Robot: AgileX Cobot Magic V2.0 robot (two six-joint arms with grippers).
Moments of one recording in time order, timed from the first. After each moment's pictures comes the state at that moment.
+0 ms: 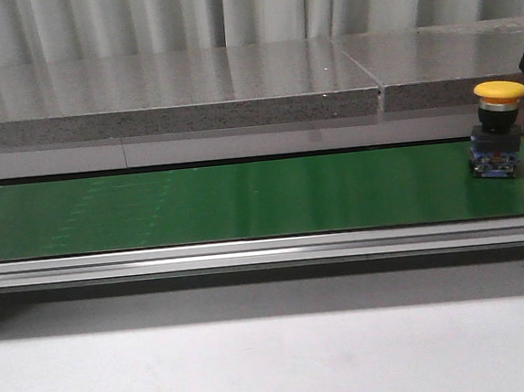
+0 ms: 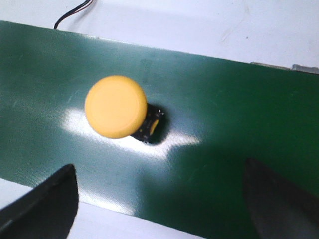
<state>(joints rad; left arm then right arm) -0.08 0.13 -0.43 -0.18 0.69 0.04 -0.07 1.36 -1.01 0.36 0.75 -0.38</state>
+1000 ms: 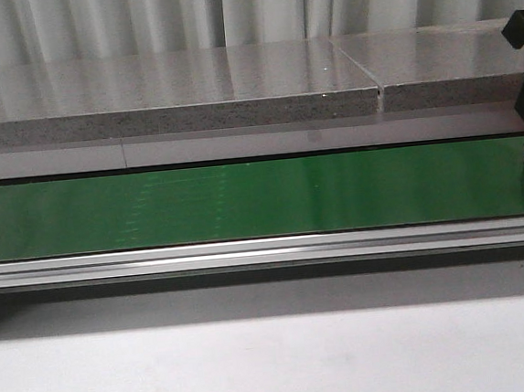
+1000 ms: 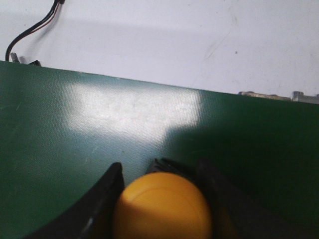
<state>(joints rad) -0.08 0.13 -0.43 -0.18 0.69 0.04 -0.07 1.54 -1.04 0.40 0.60 -0.39</state>
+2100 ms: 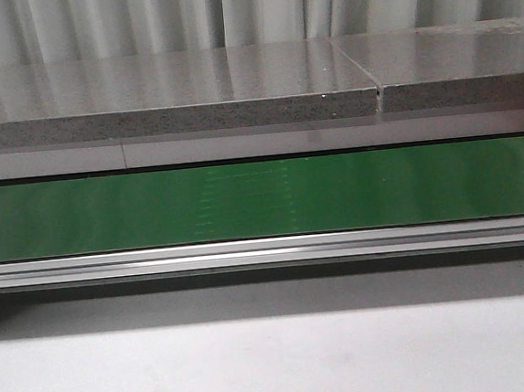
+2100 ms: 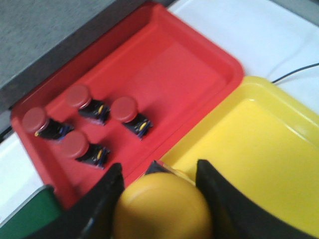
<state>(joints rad) -0.08 0.13 -0.43 -0.18 0.69 0.04 -0.85 1.25 -1.04 0.40 0.57 -0.16</state>
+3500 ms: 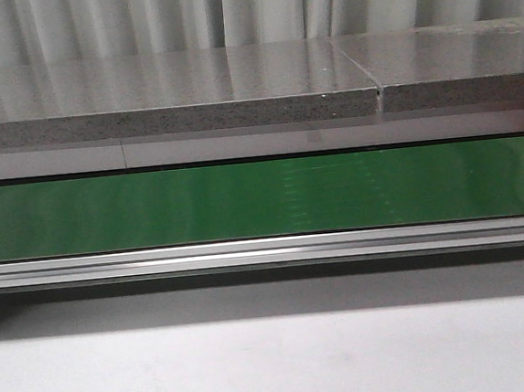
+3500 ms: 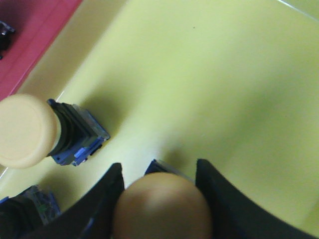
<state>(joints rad) -0.08 0.13 -0.43 -0.18 0.69 0.04 -0.90 1.53 -0.77 0.35 0.33 -0.13</state>
